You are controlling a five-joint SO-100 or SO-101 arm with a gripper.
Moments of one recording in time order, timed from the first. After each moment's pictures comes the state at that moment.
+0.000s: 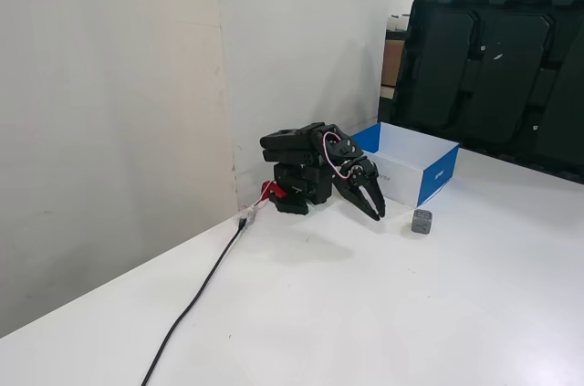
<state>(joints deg) 0.6 186.9 175.1 60.1 2.1</state>
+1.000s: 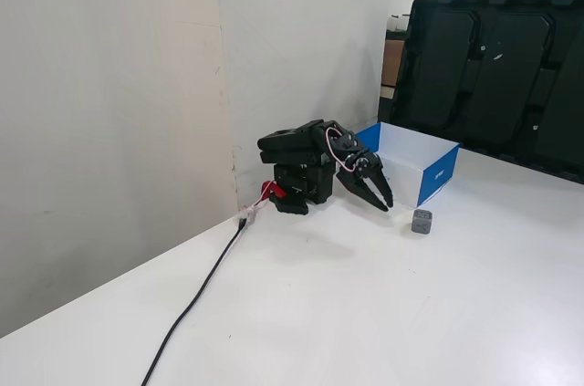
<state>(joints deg) -5.5 186.9 168.7 59.2 2.5</state>
